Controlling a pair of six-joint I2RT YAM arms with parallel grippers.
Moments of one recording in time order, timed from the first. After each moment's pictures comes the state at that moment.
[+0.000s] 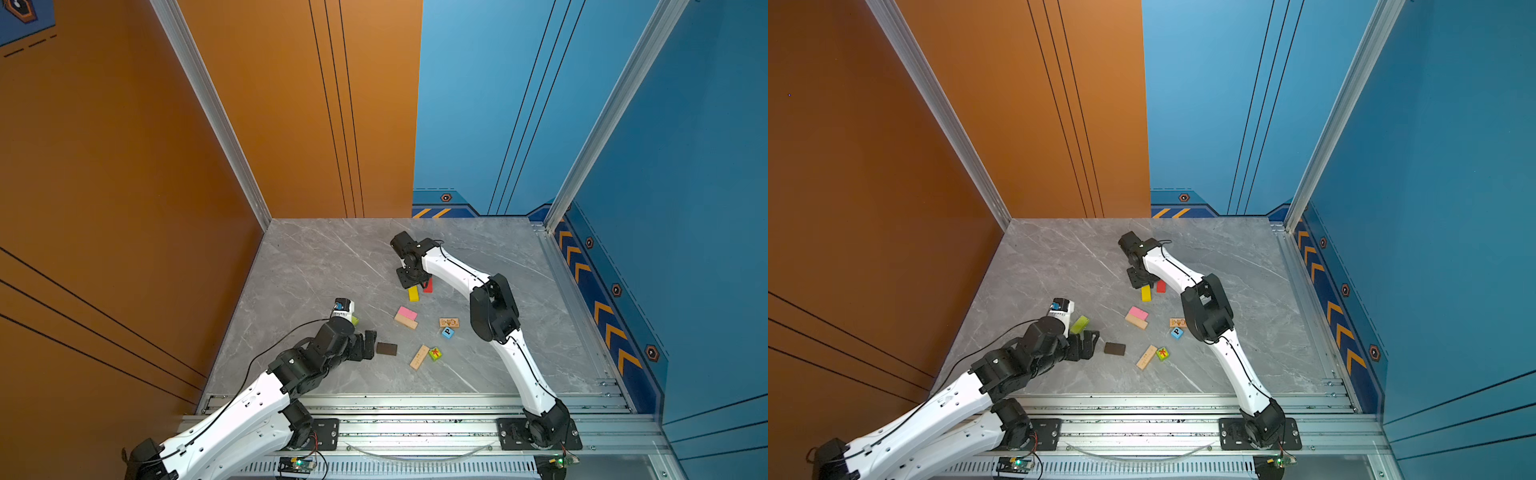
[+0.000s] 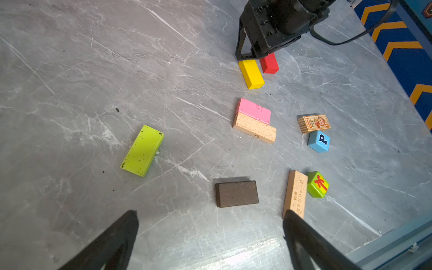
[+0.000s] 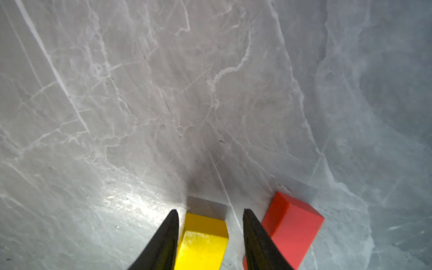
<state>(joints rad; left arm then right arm) -0.73 0.76 0.54 -0.51 -0.23 -0.56 0.63 2.48 2.23 -1.02 0.14 0.24</state>
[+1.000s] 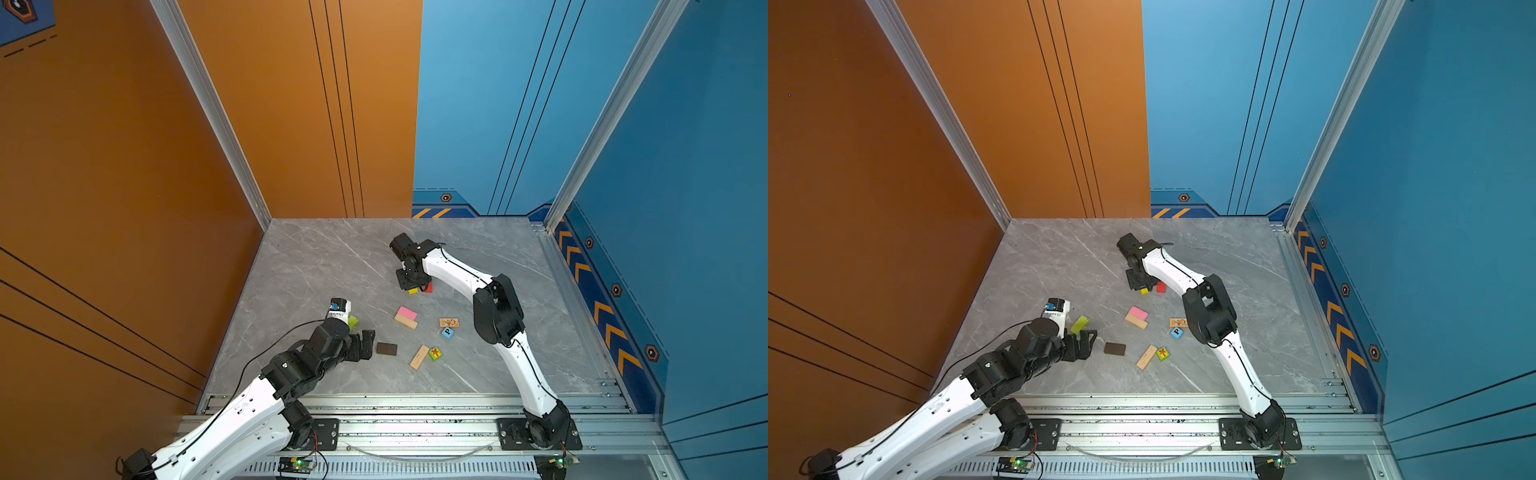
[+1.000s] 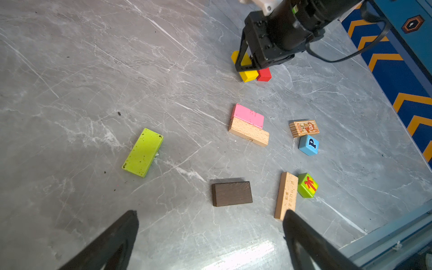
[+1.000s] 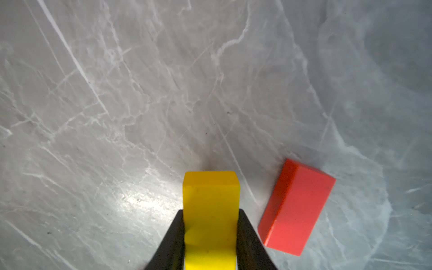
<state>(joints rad) -0.73 0.70 0.55 -0.53 -0.22 -0.57 0.65 2.42 2.16 -1.02 0.12 0.34</state>
